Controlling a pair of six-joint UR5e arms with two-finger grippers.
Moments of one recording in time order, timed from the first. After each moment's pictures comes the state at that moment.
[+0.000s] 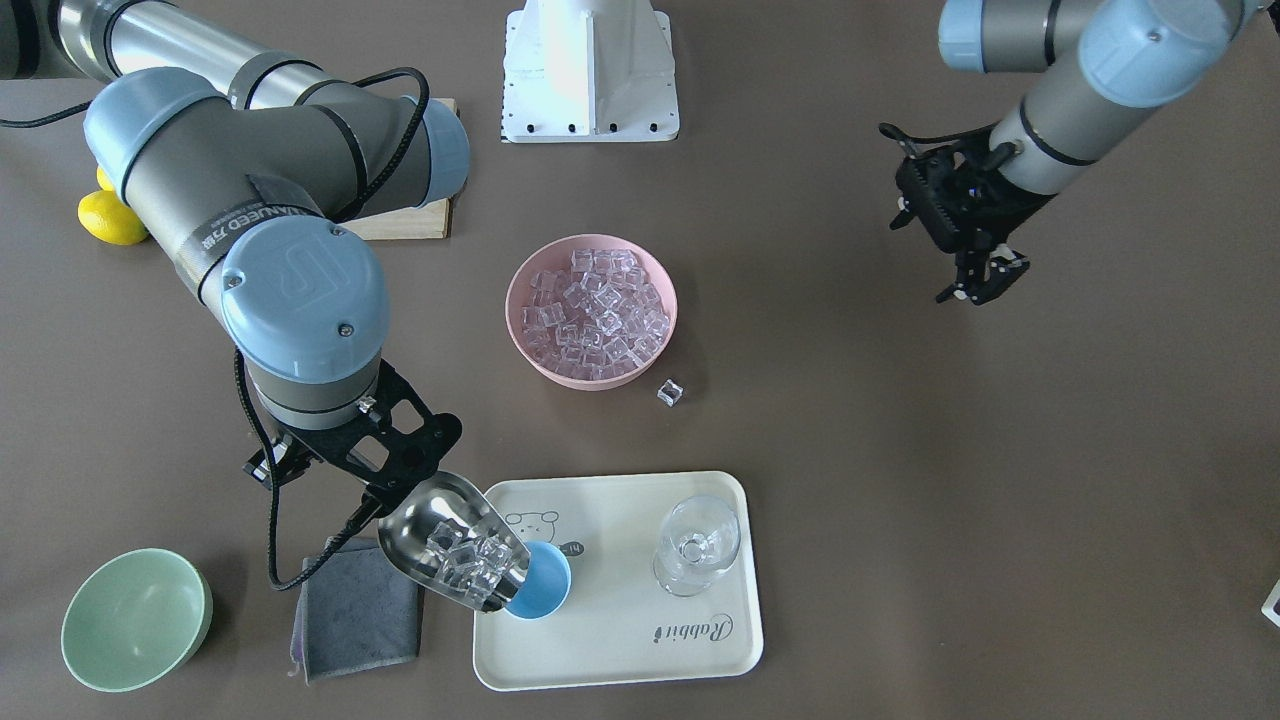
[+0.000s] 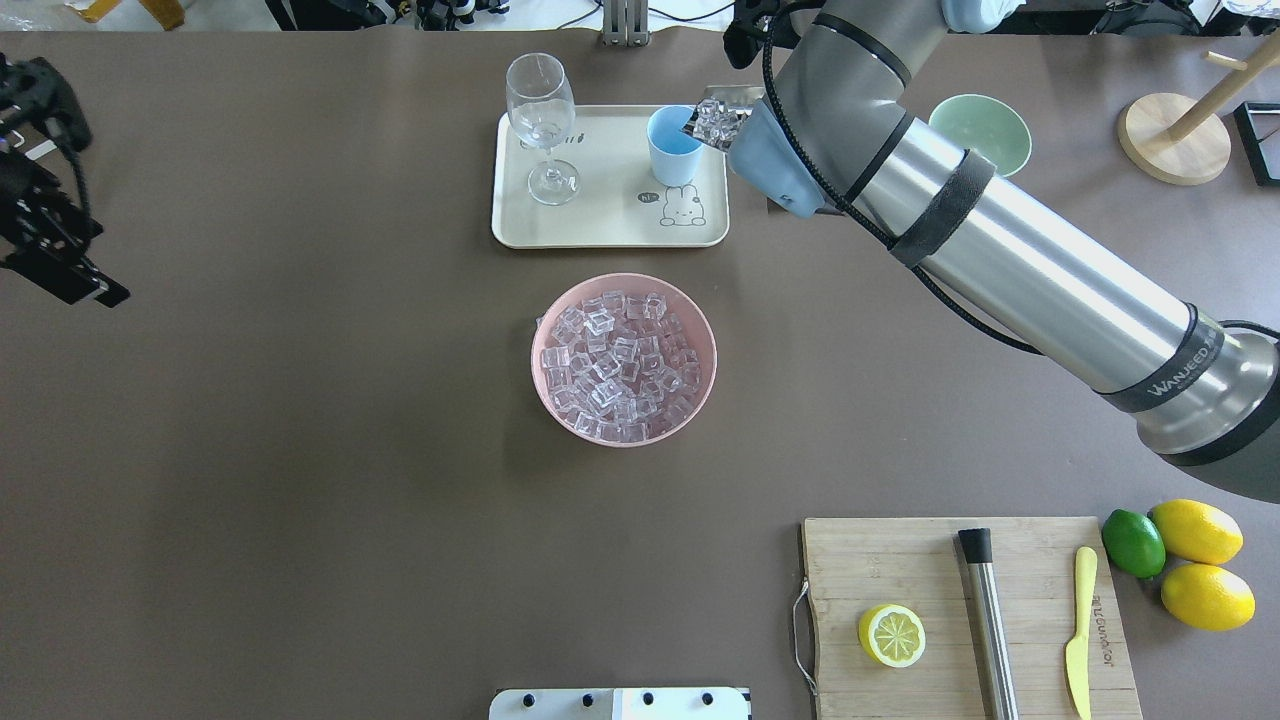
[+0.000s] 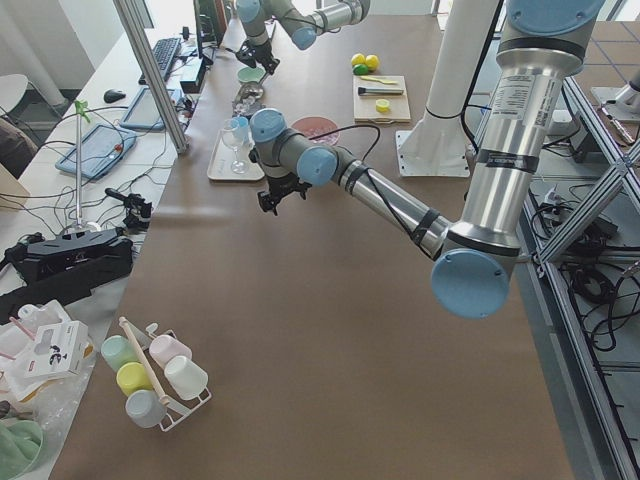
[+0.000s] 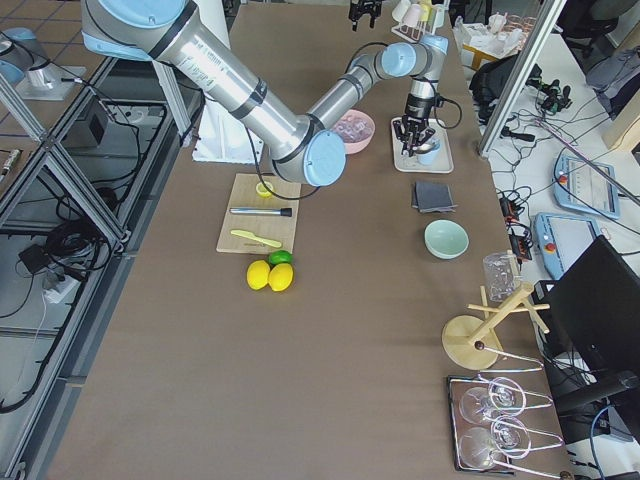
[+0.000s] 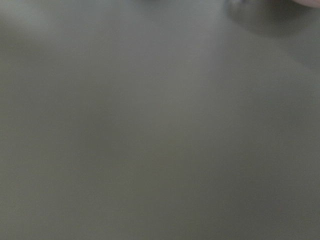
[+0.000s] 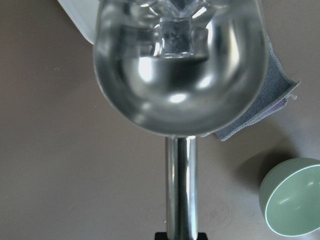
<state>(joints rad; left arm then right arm) -1.16 -1.75 -1.91 -1.51 -2.42 0.33 0.90 -0.59 1.33 -2.11 1.92 -0.31</state>
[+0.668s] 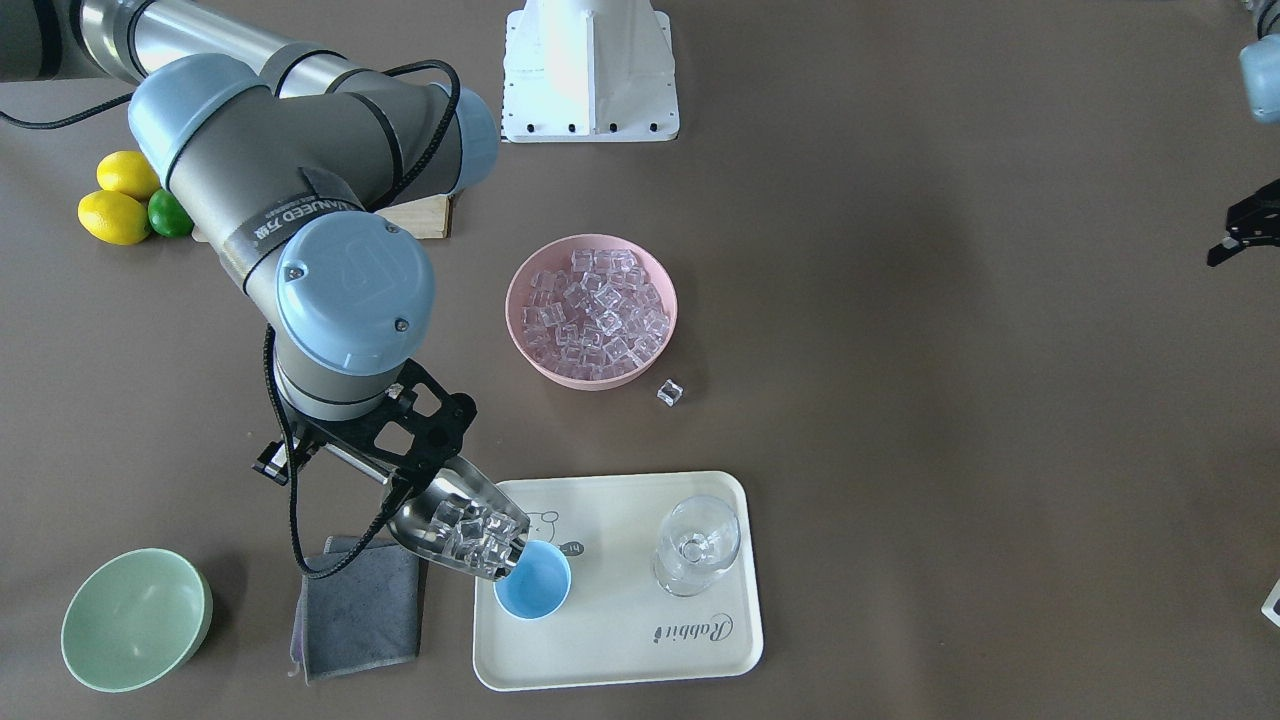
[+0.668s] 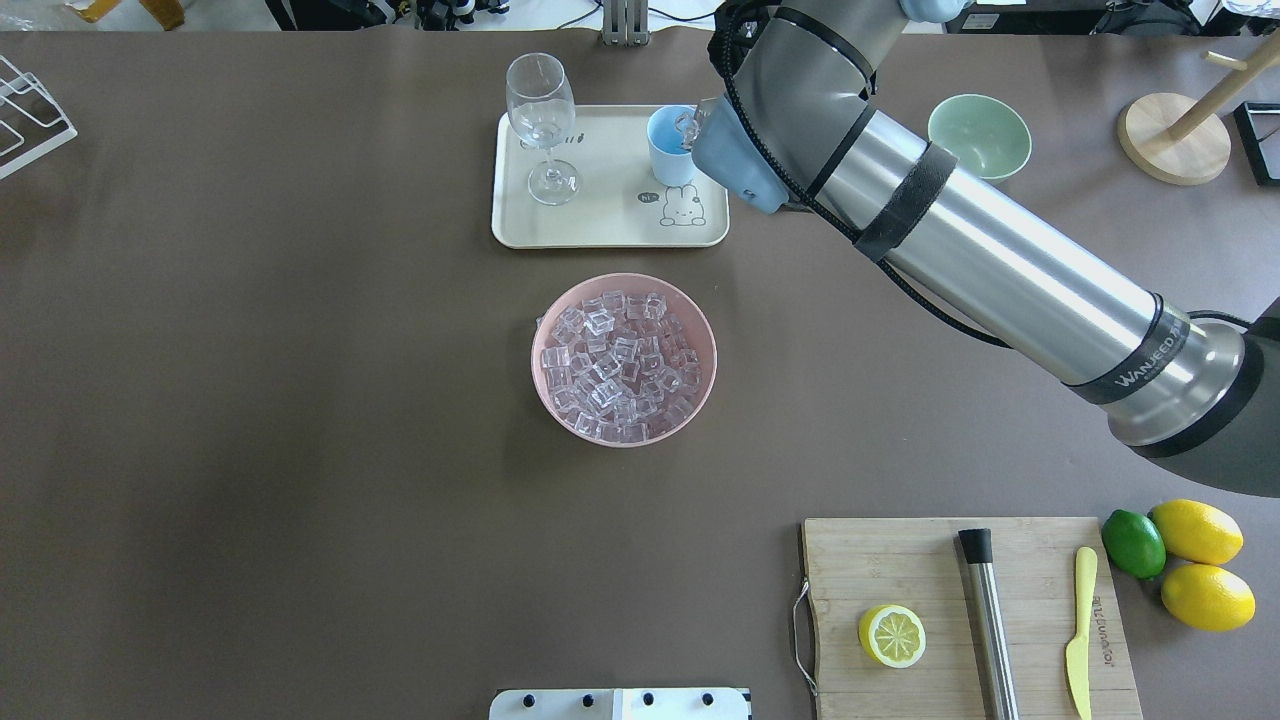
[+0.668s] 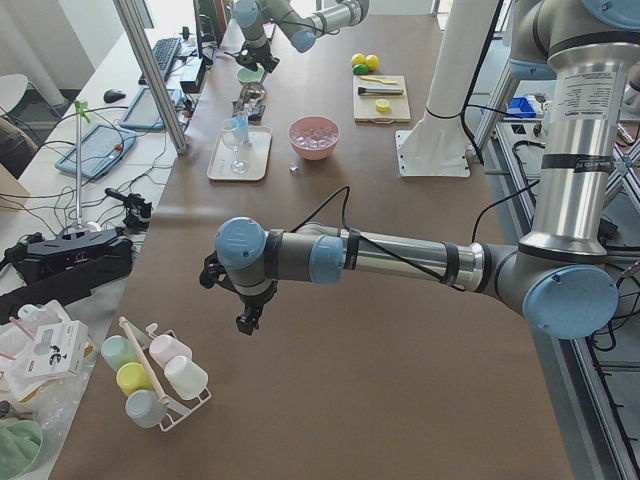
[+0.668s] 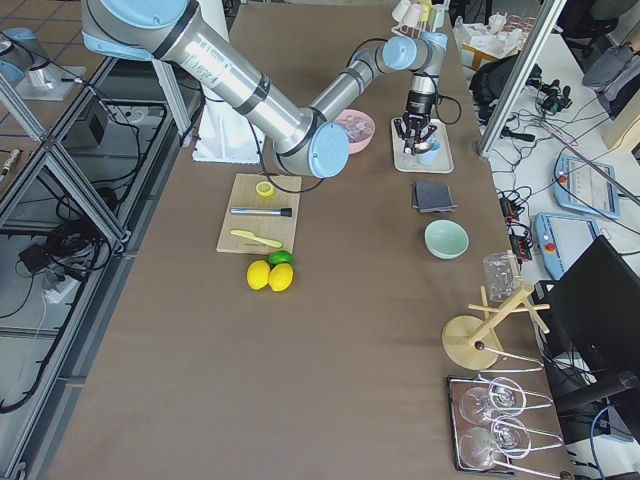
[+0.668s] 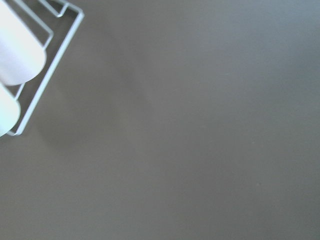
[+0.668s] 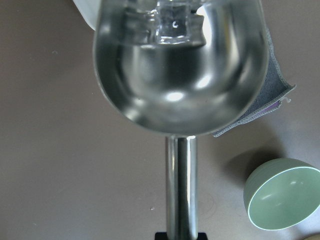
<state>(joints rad) -1.60 -1.63 -1.63 -1.51 -2.46 0.31 0.88 -0.54 1.28 -2.16 1.85 -0.40</state>
